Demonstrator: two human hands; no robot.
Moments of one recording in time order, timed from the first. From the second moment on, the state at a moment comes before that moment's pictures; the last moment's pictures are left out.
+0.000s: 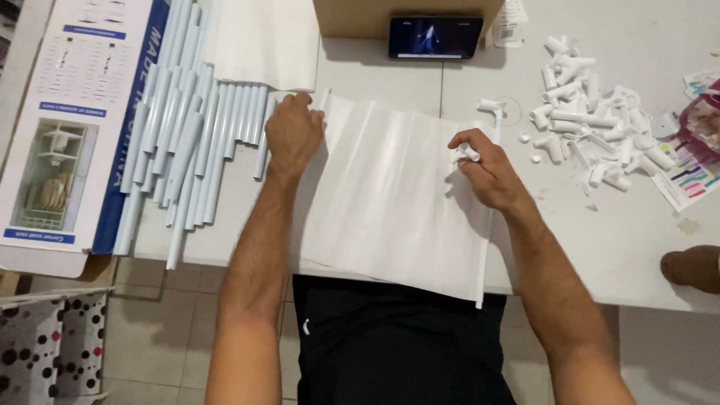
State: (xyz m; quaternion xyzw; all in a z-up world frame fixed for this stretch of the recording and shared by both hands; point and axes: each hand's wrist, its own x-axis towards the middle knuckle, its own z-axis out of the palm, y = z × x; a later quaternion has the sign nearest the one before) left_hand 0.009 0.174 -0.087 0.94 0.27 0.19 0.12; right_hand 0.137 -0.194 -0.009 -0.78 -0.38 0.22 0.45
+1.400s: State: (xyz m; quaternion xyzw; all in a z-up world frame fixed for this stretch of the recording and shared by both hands) left_hand 0.017 0.190 -0.065 0.73 0.28 0.13 0.61; right_hand 0.178 0.107 -0.047 -0.68 -0.37 0.32 0.56
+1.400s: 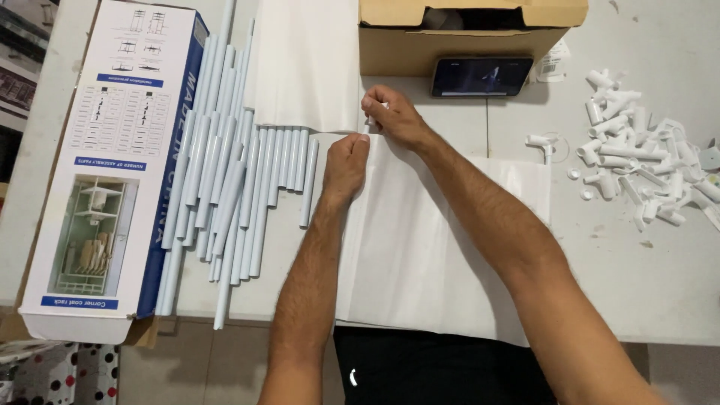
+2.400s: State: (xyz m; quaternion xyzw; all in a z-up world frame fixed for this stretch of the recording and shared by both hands) left_hand 0.024 0.186 -0.081 0.74 0.22 0.19 0.60; right_hand 0.188 0.112 -0.057 -0.60 -0.32 0.48 0.55
